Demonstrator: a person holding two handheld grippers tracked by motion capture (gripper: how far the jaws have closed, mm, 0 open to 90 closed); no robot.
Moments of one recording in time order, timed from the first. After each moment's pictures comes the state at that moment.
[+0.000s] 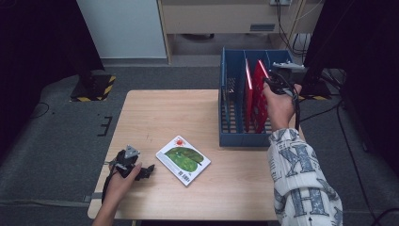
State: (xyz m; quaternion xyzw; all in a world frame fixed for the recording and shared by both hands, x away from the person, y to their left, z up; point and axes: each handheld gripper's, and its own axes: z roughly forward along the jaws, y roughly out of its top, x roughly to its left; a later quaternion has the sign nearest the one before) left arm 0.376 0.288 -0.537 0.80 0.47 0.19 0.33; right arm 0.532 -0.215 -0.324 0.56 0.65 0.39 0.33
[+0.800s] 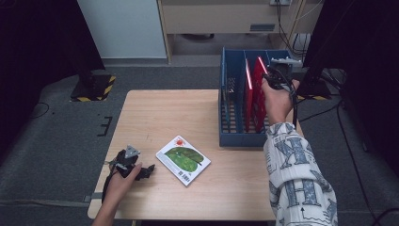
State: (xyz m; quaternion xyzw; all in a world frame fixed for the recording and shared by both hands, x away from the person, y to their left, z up) left arm 0.377 0.288 -0.537 0.80 0.47 0.19 0.33; right arm 0.549 -0.212 -0.322 0.56 0.65 0.39 0.34
